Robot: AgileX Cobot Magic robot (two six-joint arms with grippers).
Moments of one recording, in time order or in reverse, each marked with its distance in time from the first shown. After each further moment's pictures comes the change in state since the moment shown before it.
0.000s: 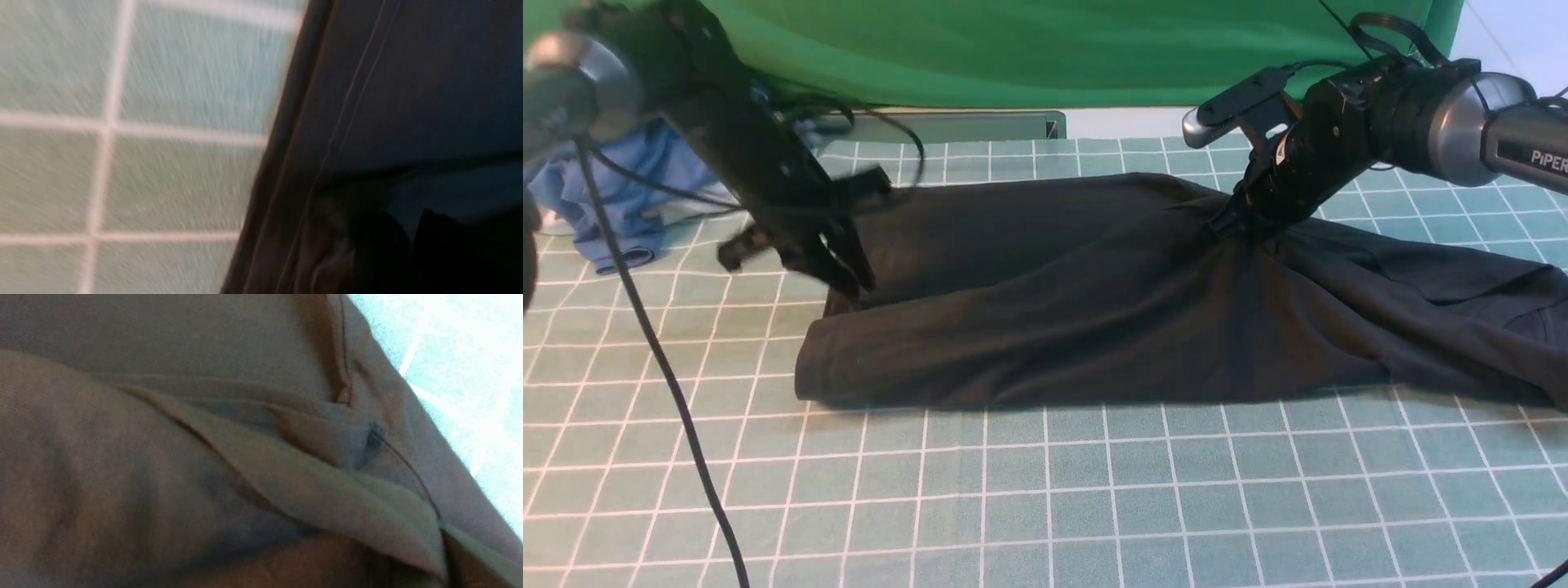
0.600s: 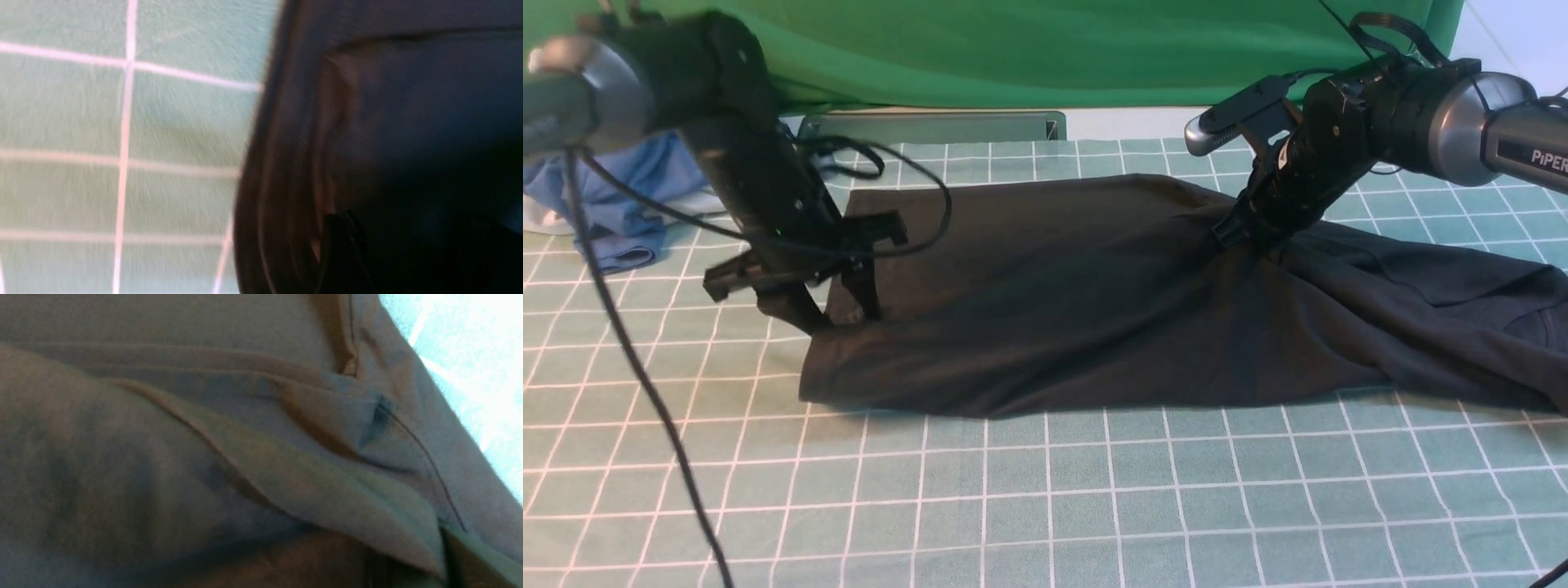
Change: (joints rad) right arm -0.001 0.000 0.000 -0.001 0.049 0.001; left arm -0.076 -0.205 0.180 0.131 -0.001 -0.084
